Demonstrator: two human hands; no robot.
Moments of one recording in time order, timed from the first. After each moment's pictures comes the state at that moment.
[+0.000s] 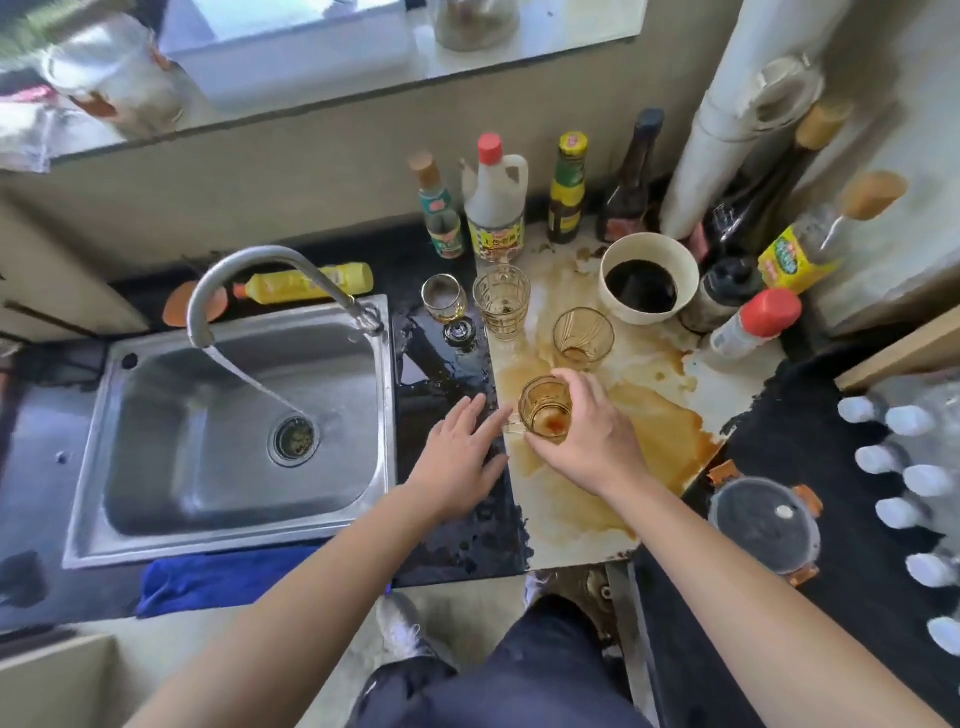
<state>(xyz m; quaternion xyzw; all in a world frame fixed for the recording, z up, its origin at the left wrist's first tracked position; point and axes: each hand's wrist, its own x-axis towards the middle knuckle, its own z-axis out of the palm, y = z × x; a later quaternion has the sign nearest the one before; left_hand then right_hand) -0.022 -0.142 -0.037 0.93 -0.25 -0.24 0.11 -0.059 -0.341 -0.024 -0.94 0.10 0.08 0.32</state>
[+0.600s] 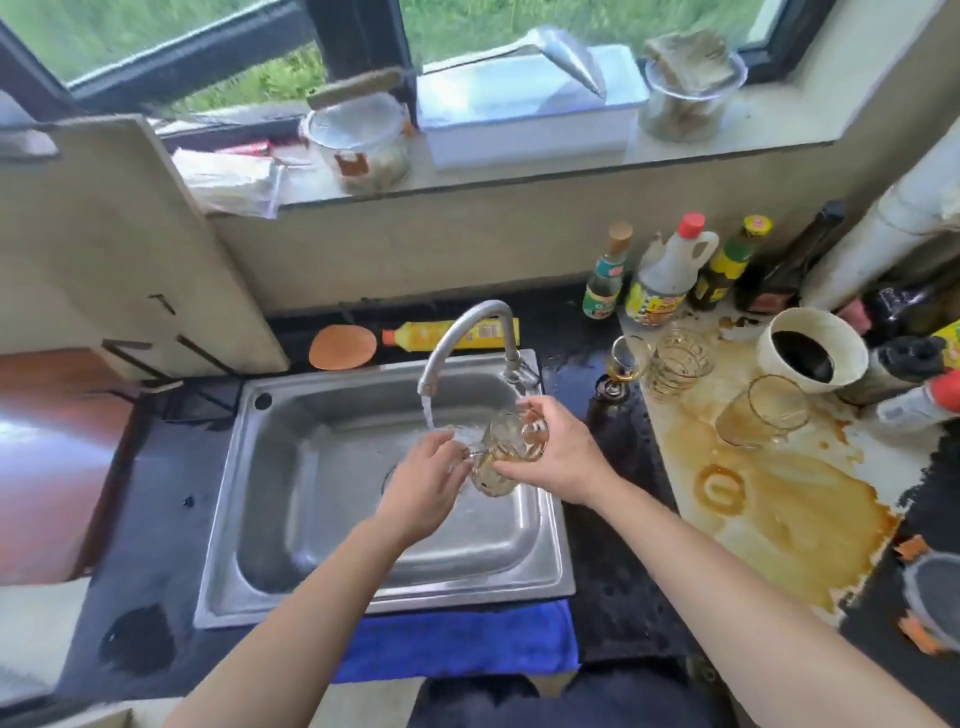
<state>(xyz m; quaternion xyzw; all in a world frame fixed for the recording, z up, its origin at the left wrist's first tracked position) 0.070 0.131 -0.015 0.93 -0.15 -0.20 0.27 0.056 -0.091 0.000 -0.87 0.06 0.13 0.46</state>
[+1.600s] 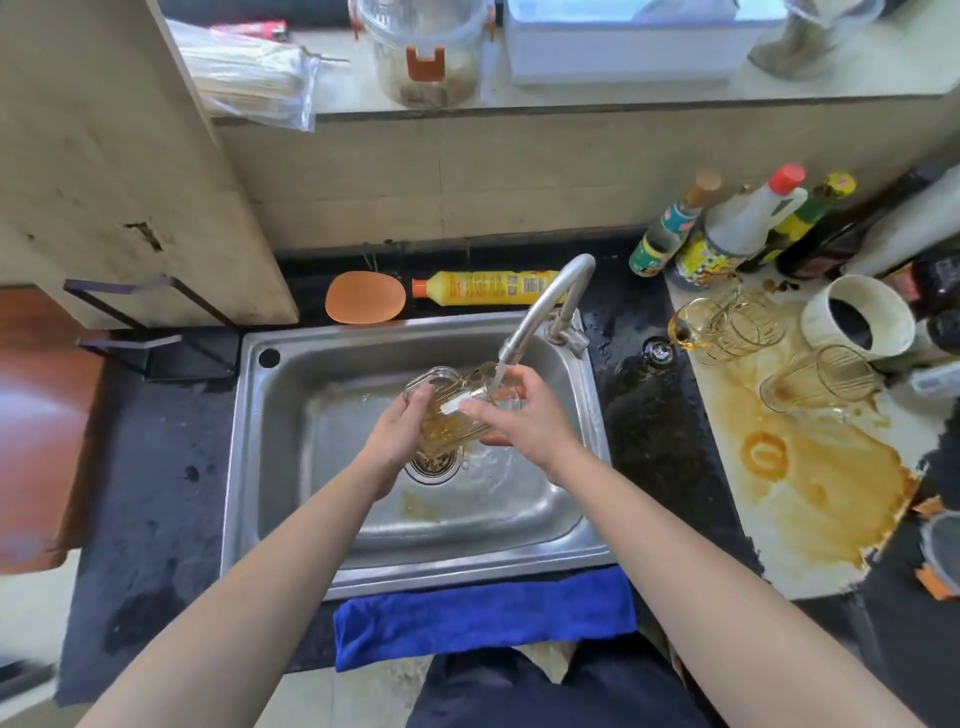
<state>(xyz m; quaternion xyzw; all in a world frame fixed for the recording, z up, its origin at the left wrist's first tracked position) 0.129 0.232 -0.055 0.72 0.17 -0.33 0.59 0.095 0.042 -0.023 -0.71 0.23 0.17 0.64</state>
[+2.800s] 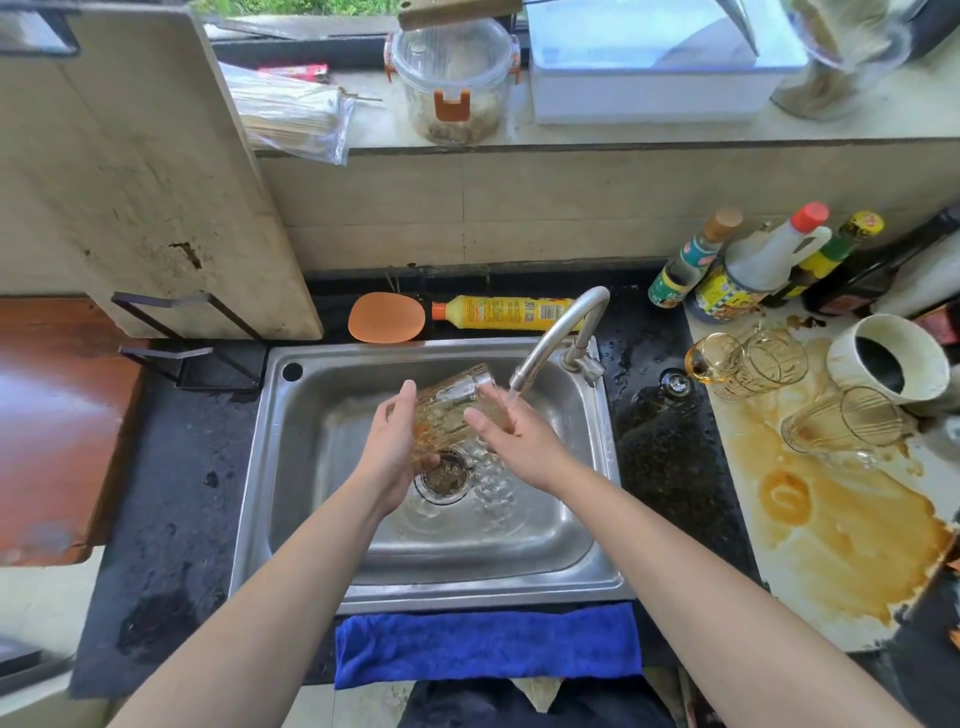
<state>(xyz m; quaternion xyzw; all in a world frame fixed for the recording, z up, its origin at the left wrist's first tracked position) 0.135 0.223 -0.027 0.62 0.31 -0.24 0.68 0.111 0.045 -0.017 -0.80 0.09 0.25 0.54</state>
